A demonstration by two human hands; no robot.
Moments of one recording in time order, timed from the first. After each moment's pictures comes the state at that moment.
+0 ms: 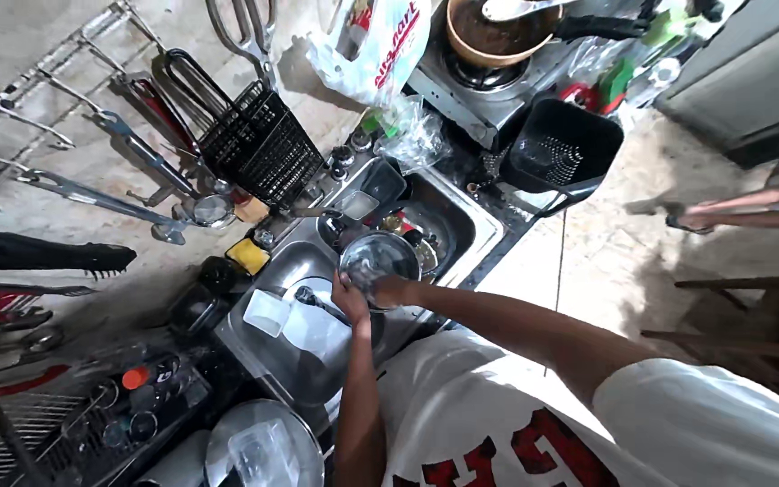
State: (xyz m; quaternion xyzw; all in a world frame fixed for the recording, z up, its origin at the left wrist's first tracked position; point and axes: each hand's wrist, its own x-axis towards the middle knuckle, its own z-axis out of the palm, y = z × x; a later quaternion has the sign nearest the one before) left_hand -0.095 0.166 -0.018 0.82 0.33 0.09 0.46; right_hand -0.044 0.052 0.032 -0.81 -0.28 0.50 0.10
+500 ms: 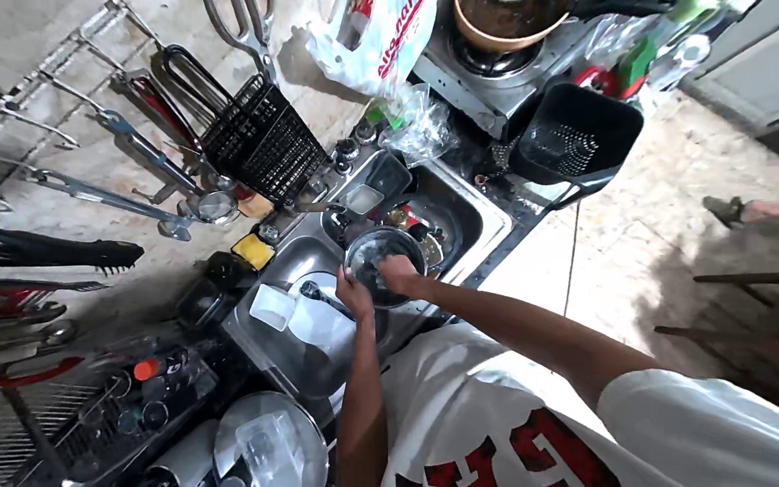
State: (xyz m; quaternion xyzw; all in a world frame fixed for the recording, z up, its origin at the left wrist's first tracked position) left_hand -0.095 0.164 -0.017 0.83 0.35 0.08 0.43; right_hand -0.032 0.049 0.026 -0.89 -0.16 0.39 0.15
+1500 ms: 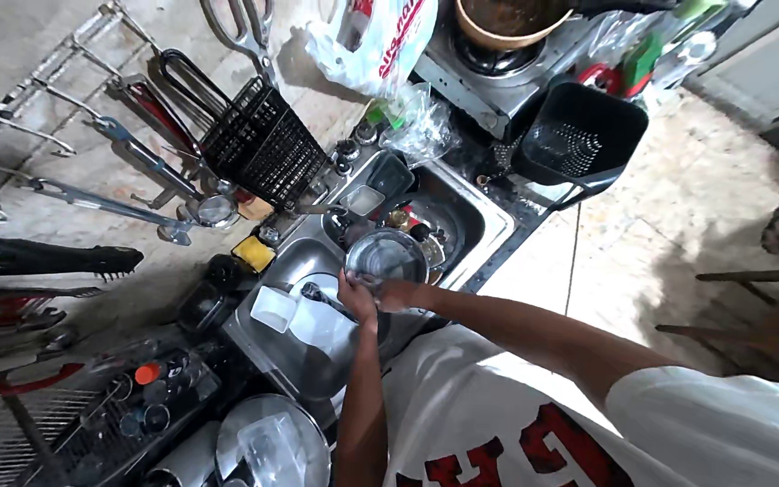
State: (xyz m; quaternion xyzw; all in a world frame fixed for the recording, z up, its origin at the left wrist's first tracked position) left_hand -0.096 0.160 -0.013 0.82 0.34 0.08 0.44; right_hand -0.056 0.048 0.010 -0.81 -0.28 0.49 0.18
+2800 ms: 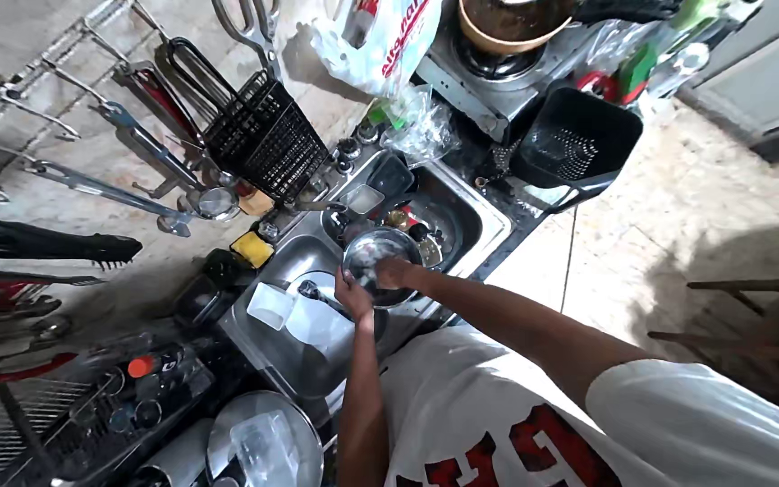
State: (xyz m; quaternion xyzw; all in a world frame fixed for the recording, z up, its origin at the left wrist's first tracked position) left_hand -0.100 0.163 -0.017 0.79 0.35 0.09 0.50; right_hand -0.020 0.048 0.005 -0.85 -0.22 0.46 0.12
